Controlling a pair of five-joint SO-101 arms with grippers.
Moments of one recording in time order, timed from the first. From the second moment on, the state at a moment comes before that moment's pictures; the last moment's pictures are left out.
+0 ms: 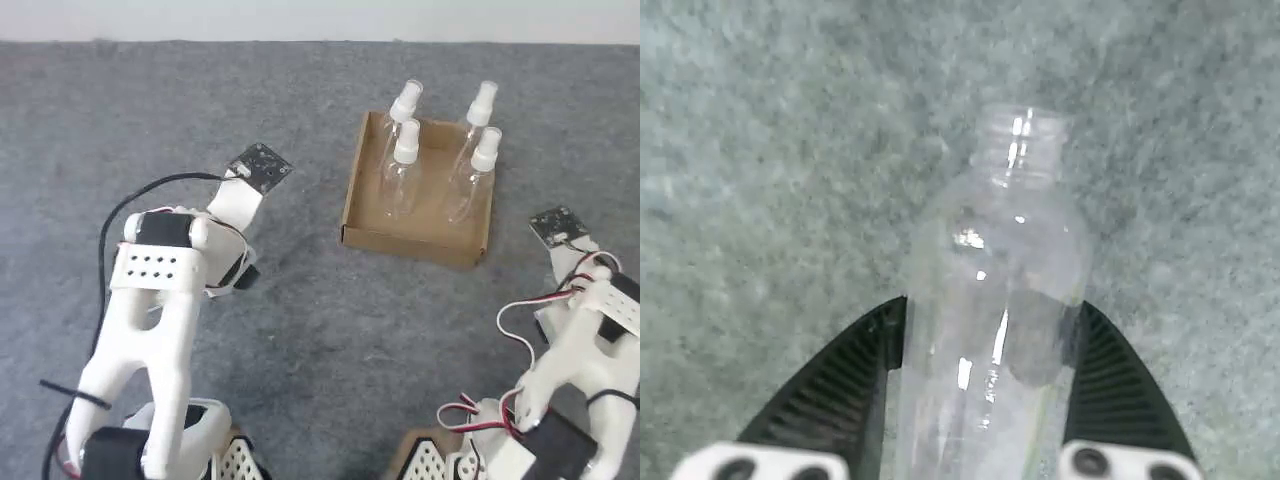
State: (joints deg) left arm -1.2 -24.8 38.3 74.8 -29.2; right arm 36.3 -18.5 47.9 56.0 58.2
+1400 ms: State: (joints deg) left arm -5.0 -7.9 32.5 67.8 -22.1; right arm 40.5 -18.5 48.5 54.6 55.8
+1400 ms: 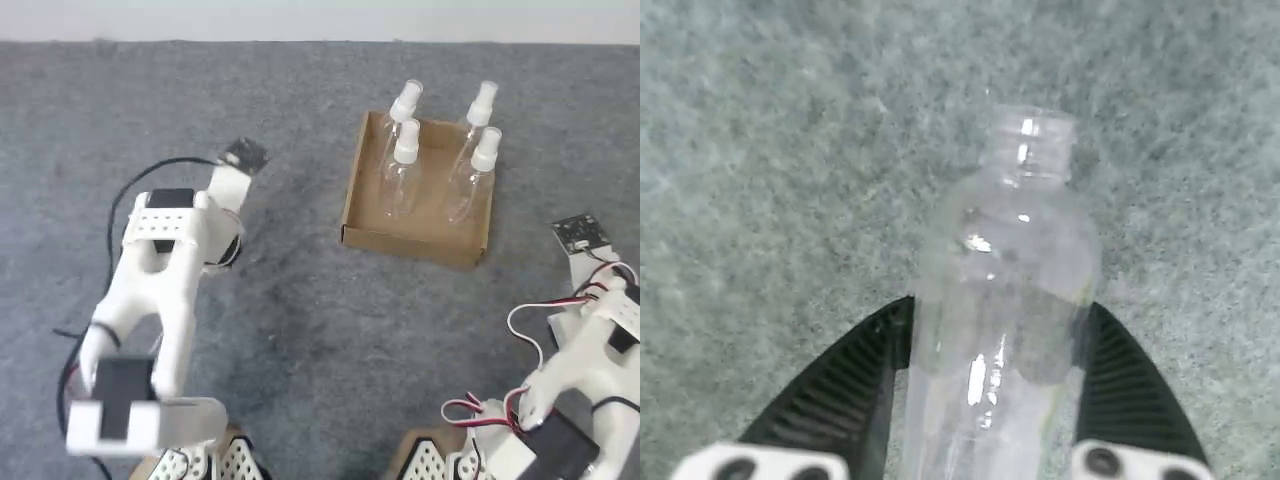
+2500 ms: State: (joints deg) left arm 7.5 -31.9 50.2 59.4 0.1; right arm 35.5 5.9 25.5 67.2 54.8
